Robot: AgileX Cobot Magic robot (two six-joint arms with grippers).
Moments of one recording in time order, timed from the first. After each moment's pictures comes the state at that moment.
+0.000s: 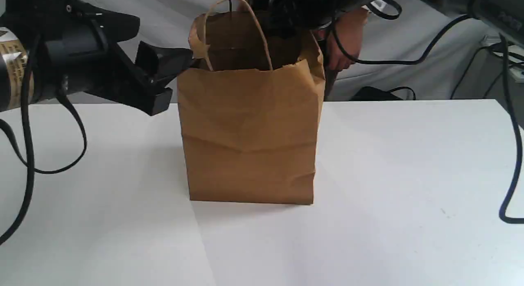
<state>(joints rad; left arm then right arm) -0.41 1.31 -0.92 1.35 -0.07 -1.08 0.30 2.22 -2.22 0.40 0.75 -0.57</state>
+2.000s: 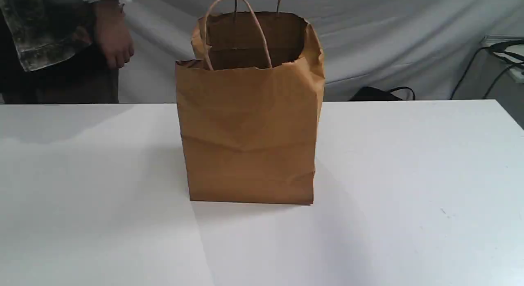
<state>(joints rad) -0.41 0.09 -0.25 1.25 -0.16 -1.25 0.17 1.26 -0.93 0.26 -0.39 -0.43</state>
